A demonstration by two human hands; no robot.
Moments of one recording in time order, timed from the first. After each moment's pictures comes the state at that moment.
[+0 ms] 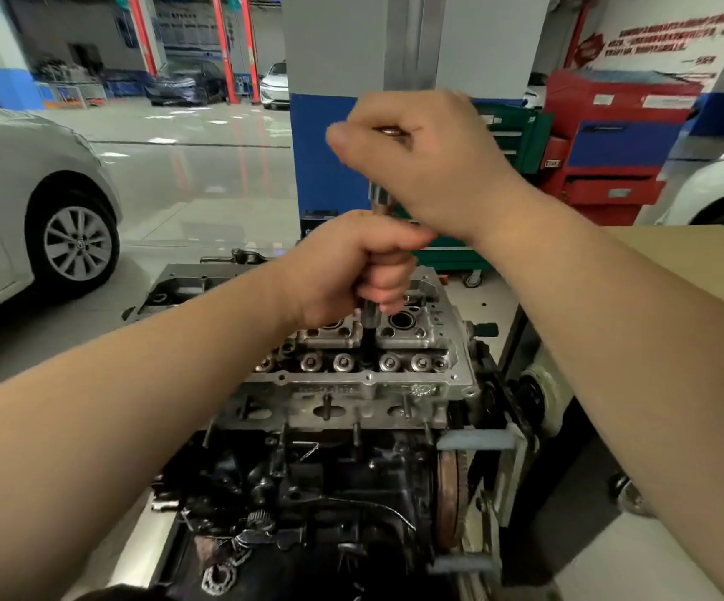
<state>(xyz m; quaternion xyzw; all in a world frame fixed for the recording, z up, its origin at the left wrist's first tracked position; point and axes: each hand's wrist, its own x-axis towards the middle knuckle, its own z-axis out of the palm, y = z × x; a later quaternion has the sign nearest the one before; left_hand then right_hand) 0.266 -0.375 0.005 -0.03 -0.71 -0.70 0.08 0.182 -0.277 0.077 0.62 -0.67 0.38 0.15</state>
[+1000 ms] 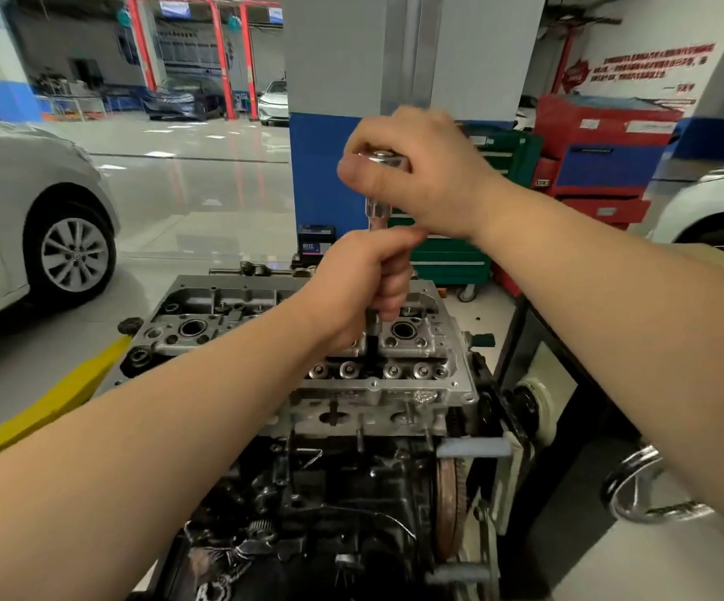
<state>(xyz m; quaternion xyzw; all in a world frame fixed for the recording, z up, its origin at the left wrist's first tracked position) 0.261 -0.365 -0.009 0.03 -0.67 -0.72 0.20 0.170 -0.286 0.088 0.66 -0.68 0.24 0.22</state>
